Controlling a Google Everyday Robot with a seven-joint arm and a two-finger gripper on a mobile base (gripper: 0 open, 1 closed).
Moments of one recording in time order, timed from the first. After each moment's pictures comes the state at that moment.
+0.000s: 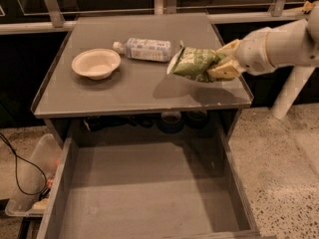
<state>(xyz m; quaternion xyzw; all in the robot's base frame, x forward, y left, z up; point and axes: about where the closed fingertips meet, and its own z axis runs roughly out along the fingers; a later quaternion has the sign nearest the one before) 0.615 -0.176 0.912 -0.53 0.71 0.07 0.46</state>
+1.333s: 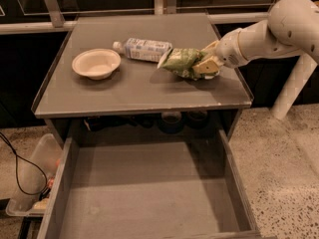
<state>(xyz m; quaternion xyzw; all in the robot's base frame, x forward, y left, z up) 0.694 -0.150 0.870 -0.52 0.73 0.12 0.43</state>
